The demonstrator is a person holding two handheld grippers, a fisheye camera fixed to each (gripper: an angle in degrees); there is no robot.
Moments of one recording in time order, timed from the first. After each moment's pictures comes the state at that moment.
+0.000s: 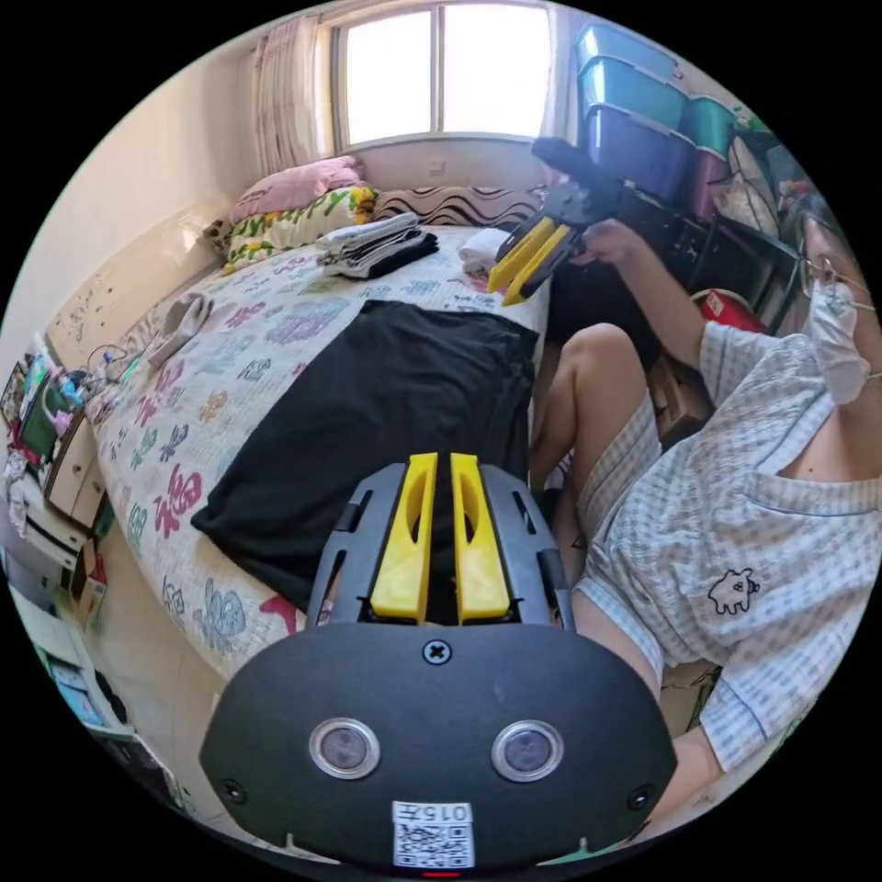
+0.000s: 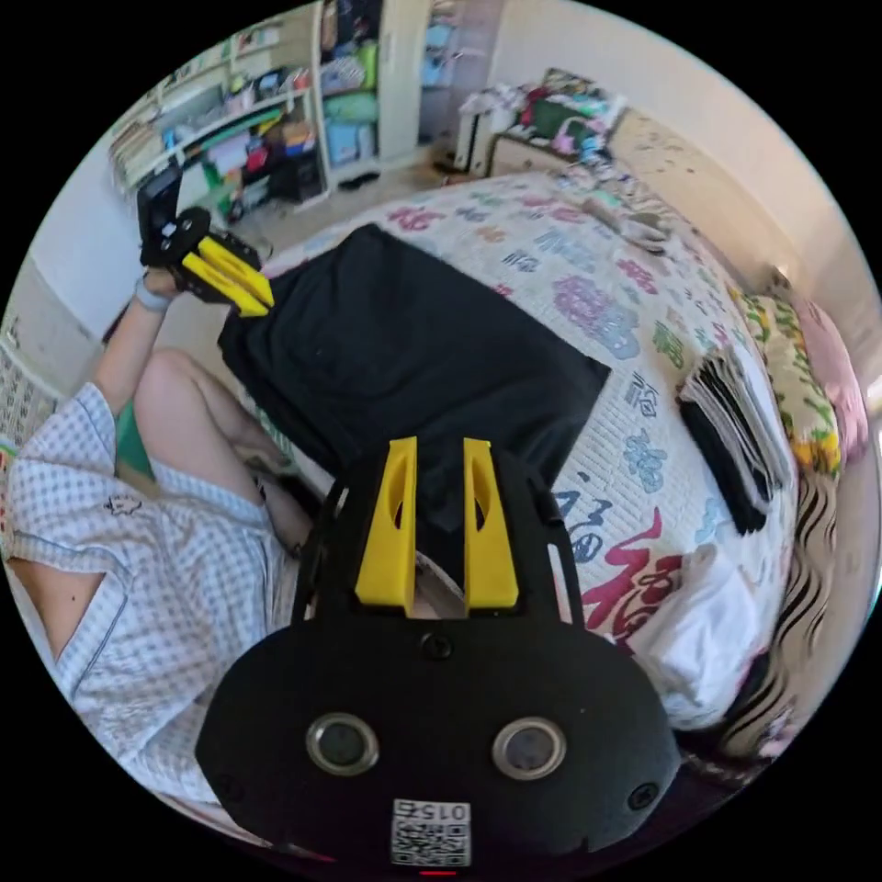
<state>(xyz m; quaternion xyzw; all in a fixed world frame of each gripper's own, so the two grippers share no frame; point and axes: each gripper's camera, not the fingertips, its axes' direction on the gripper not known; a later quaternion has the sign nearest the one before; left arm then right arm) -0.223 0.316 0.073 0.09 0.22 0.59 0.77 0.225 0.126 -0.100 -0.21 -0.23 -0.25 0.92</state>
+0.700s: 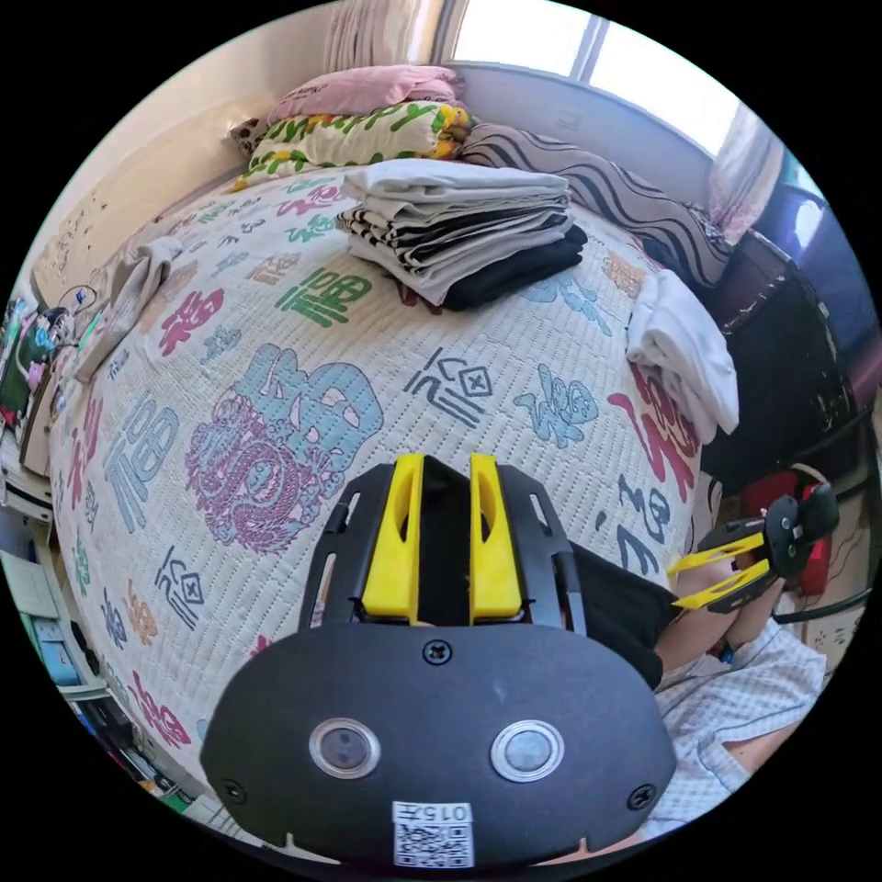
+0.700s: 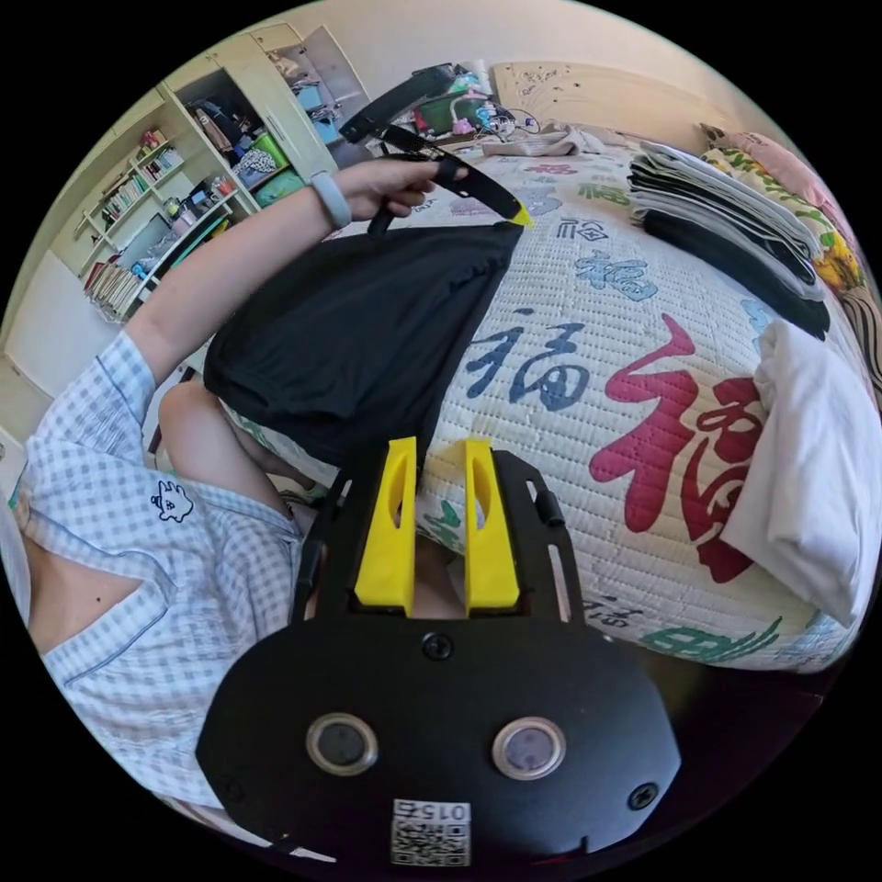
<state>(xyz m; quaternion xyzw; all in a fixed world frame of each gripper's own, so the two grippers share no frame) 0.151 0.122 0.254 -0.04 0.15 0.49 0.86 0.412 0.227 -0.039 -0.26 -0.31 -0.13 0.90</state>
